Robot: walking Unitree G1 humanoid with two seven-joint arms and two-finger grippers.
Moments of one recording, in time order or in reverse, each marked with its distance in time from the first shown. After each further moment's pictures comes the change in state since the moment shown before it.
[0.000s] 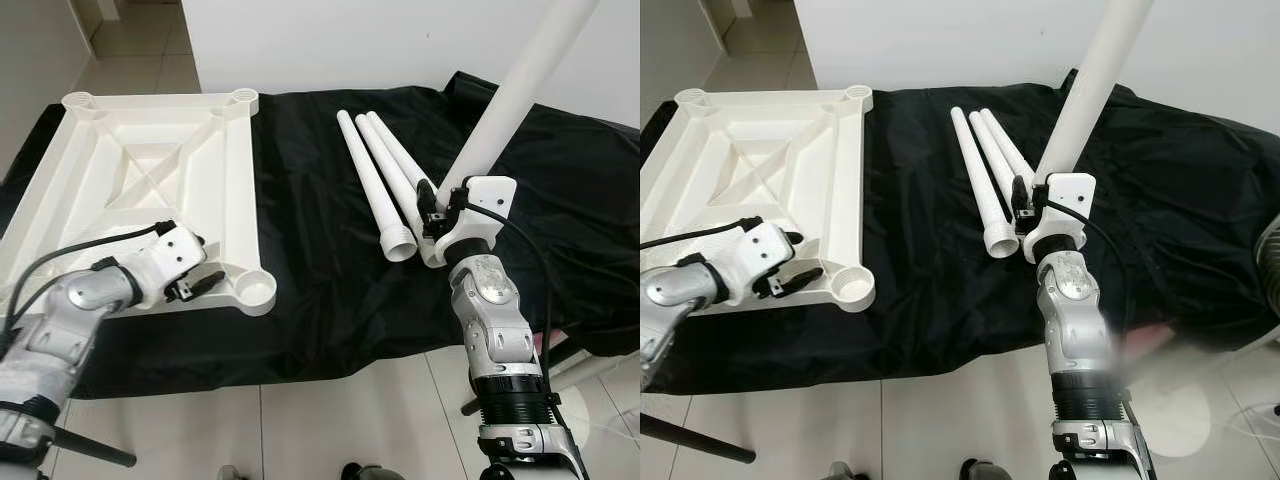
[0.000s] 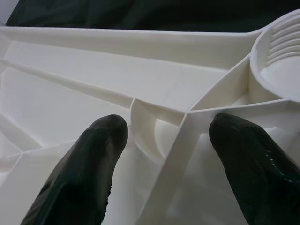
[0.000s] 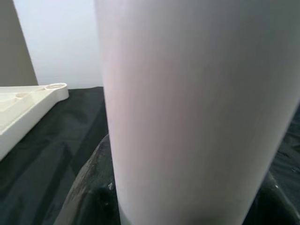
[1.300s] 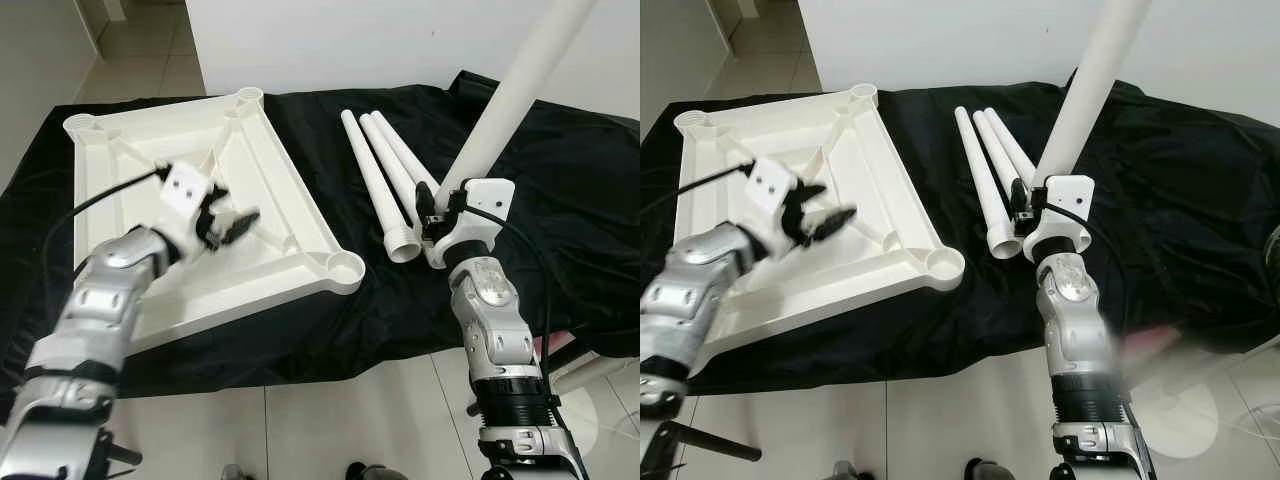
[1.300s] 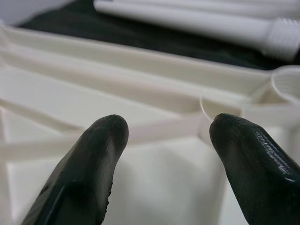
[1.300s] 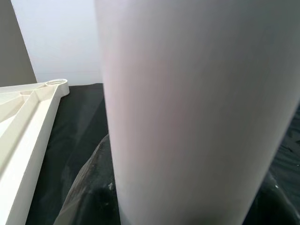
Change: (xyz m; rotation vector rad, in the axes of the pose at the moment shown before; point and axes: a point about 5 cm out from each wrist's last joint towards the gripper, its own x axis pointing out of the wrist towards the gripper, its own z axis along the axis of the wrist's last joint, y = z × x) left arm 0.007 0.024 0.027 -0.360 -0.200 0.072; right arm -0.002 0.001 -0.001 -0.001 0.004 -0.005
